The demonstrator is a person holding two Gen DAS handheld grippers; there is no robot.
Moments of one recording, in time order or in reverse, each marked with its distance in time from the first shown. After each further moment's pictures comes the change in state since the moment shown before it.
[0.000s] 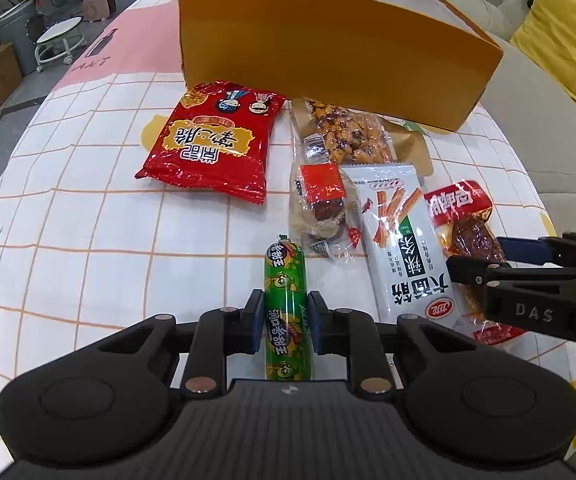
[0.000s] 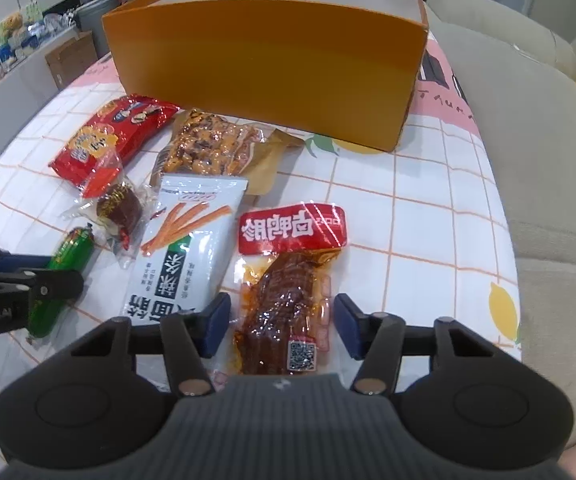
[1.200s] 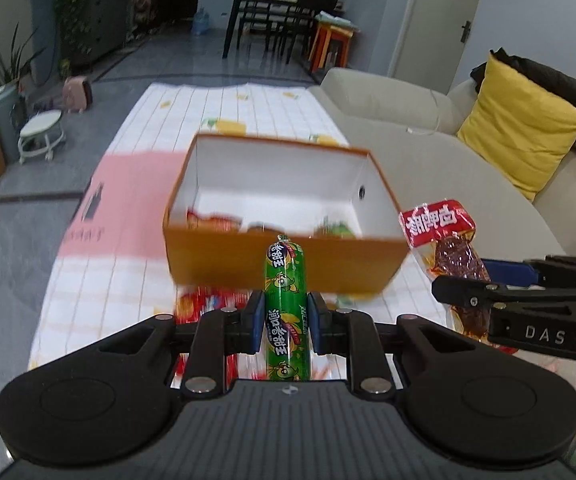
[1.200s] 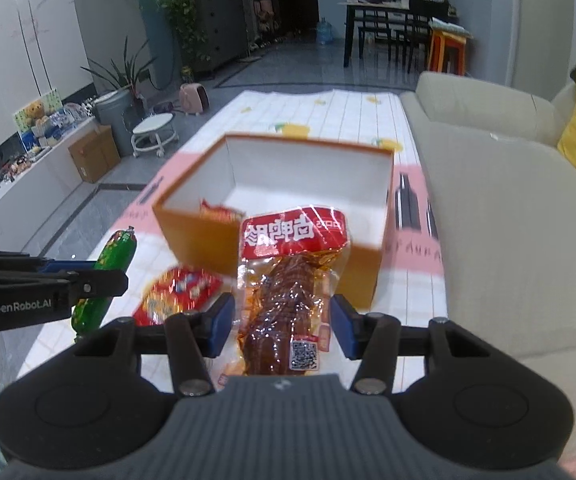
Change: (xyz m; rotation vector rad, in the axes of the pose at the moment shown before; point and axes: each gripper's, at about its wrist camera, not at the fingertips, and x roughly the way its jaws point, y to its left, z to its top) left arm -0.121 -0.014 0.116 0.063 -0.257 -0.098; right arm -0.142 -0.003 0.106 0.015 -0.254 0.041
